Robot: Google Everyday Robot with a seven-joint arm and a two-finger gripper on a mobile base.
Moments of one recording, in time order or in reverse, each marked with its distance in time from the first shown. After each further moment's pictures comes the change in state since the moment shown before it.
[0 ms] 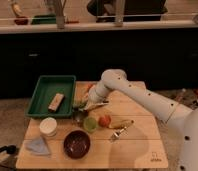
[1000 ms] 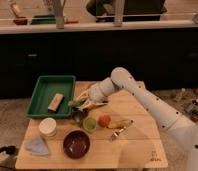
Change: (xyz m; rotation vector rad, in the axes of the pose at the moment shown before) arm -0.058 0.010 -0.029 0.022 -0.349 -0.211
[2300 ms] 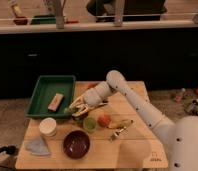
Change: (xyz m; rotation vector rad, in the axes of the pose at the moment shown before) arm -0.028 0.030 0.028 -0.163 -0.334 -0.032
